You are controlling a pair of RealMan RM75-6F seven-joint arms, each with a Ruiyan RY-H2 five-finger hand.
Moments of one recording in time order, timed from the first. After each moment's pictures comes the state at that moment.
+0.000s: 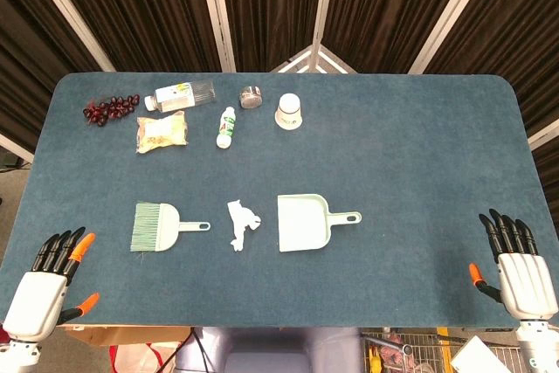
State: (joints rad) left arm 0.03 -1.23 0.08 -1.66 1.76 1.61 0.16; right arm 0.04 -1.12 0.03 -1.65 -1.54 1.51 -0.07
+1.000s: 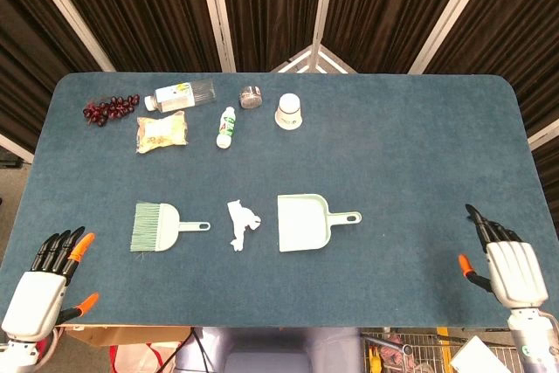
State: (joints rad) left arm 0.02 -1.23 0.09 -1.67 1.76 1.60 0.16; right arm 0.11 -1.09 0.07 -1.72 -1.53 1.43 -0.09
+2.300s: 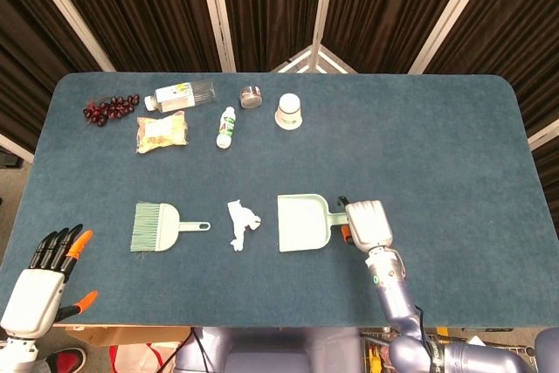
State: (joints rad) left arm 0.02 -1.22 0.08 -1.67 1.74 1.60 0.14; right arm 0.55 -1.64 0.22 -1.65 -0.95 1.19 -0.79
